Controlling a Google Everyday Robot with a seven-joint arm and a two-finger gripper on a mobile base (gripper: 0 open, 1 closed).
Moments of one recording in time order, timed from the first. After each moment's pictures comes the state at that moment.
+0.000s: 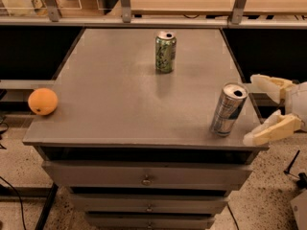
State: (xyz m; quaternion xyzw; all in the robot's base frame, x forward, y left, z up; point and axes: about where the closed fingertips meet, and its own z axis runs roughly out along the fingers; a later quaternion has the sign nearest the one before) arm 0.458 -0.213 0.890 -0.47 0.68 0.29 0.48
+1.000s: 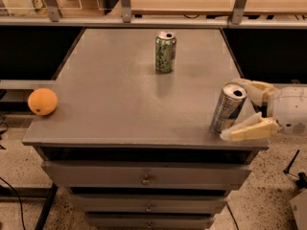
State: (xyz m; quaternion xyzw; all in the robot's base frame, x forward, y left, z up) arm 0.460 -0.182 0.884 -0.48 0.64 0.29 0.52
